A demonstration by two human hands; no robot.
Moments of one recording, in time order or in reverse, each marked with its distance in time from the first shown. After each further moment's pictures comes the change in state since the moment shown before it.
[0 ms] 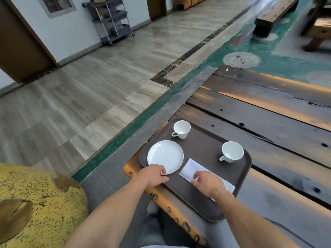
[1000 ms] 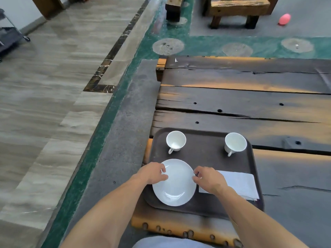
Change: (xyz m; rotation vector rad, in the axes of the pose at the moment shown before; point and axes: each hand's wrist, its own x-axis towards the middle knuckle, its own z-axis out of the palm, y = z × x) left_hand 0.175 -0.054 -0.102 0.266 -0.235 0.439; right_hand 0.085 -0.084 0.000 0.227 0.139 0.478
